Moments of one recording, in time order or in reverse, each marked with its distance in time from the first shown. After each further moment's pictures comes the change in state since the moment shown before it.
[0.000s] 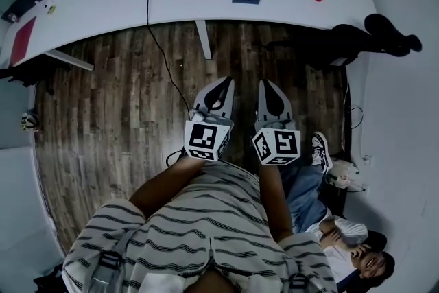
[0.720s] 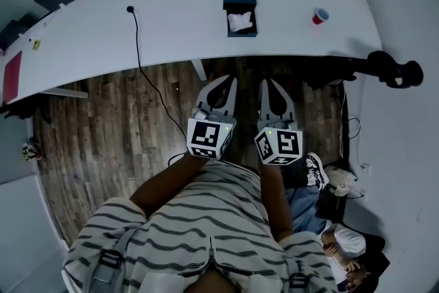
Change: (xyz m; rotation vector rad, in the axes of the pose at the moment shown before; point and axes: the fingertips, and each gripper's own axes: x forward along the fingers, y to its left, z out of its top) left arm 0.175 0.099 0.048 -0.021 0.032 -0.082; right arm 0.182 -0.059 0.051 -0.006 -0.014 -0.105
